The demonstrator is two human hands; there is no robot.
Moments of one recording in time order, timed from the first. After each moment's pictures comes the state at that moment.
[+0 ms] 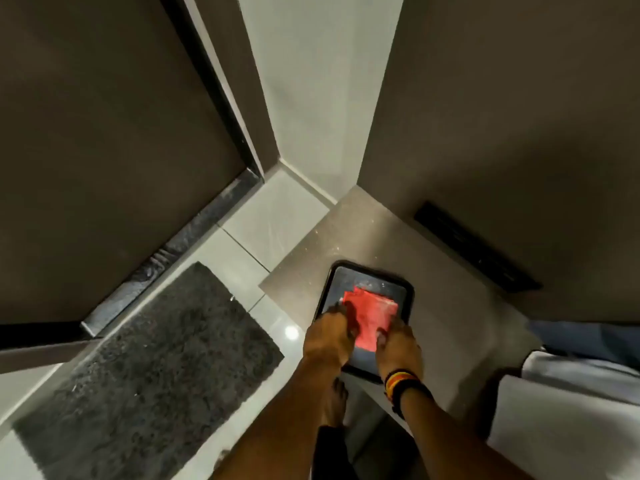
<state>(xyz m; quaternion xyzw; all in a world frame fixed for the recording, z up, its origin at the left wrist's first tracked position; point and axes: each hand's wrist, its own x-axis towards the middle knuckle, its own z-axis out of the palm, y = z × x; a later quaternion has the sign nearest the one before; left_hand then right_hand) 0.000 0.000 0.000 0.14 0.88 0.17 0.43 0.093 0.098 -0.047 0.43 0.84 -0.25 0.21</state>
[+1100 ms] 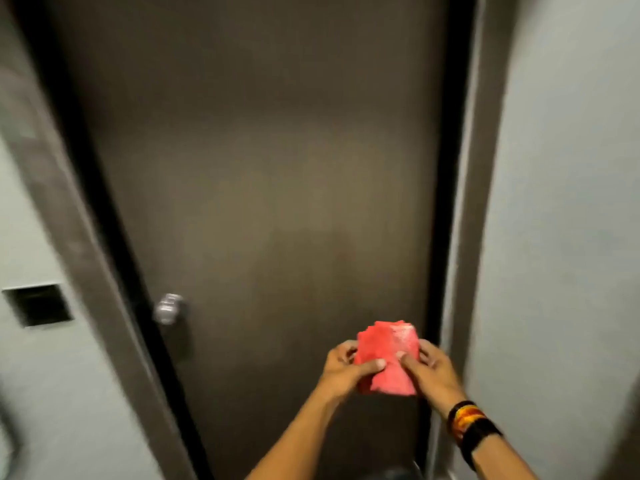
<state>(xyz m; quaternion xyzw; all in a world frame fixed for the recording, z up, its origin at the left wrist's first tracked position) -0.187 -0.250 0.447 -0.01 0.74 0.67 0.02 -0.194 -0.068 0.452 -0.03 0.74 -0.67 -0.02</state>
